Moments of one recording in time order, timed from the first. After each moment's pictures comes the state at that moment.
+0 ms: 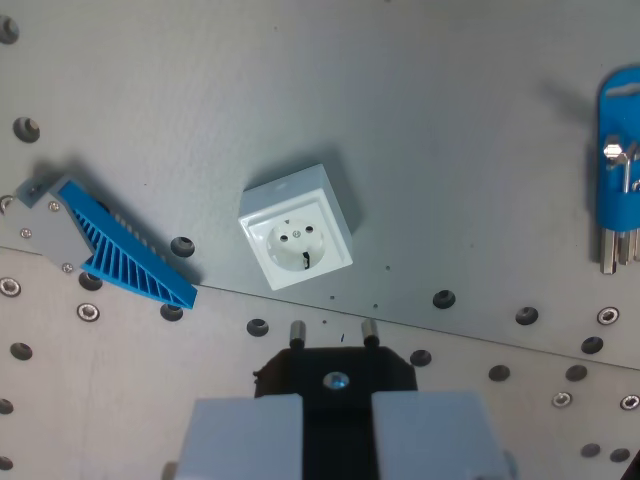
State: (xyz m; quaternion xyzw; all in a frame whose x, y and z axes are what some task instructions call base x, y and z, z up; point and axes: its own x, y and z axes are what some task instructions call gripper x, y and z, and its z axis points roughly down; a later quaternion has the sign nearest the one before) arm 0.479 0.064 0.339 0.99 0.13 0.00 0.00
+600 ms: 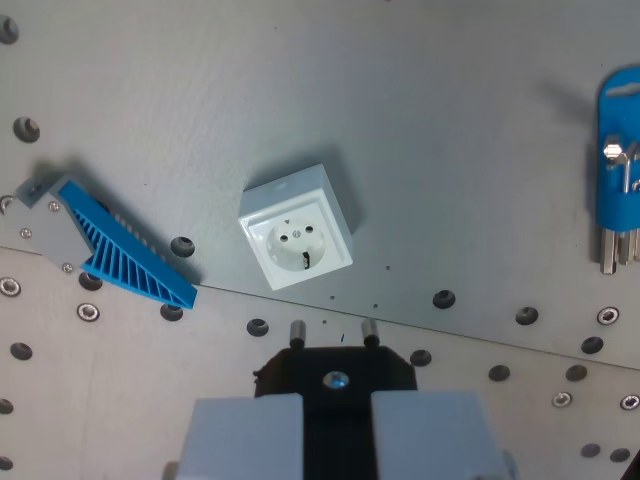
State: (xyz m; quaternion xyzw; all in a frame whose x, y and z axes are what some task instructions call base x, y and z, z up) arm 0.479 0.064 0.339 0.99 0.13 0.00 0.00
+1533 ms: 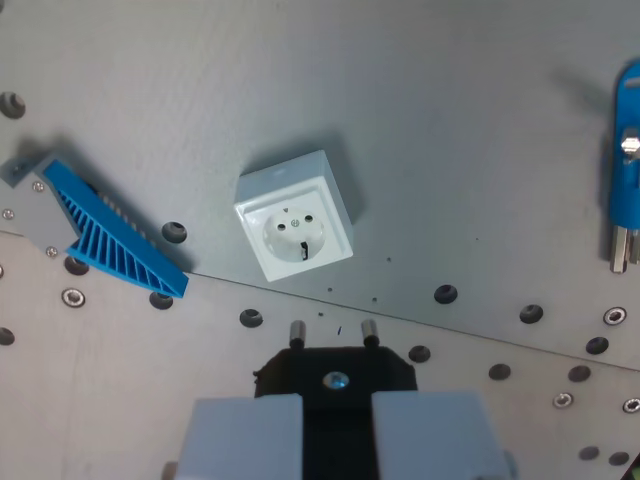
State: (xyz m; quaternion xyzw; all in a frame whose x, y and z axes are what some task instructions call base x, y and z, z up) arm 0.470 0.063 0.316 0.99 0.15 -0.01 0.00
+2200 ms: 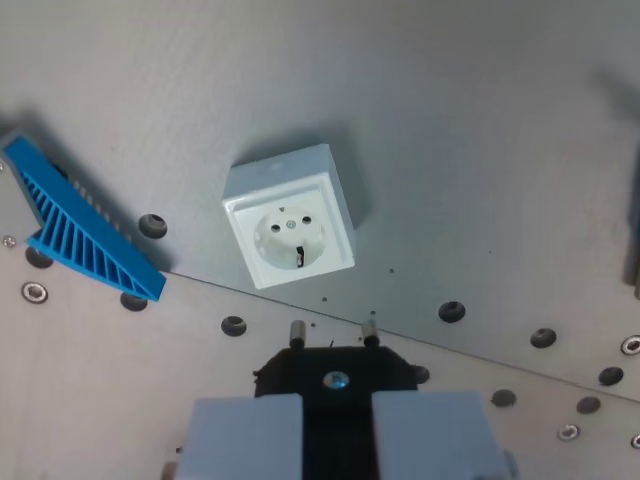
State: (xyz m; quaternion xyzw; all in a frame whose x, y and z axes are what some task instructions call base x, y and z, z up) arm 0.451 0.061 0.269 0.98 0.18 -0.02 0.00
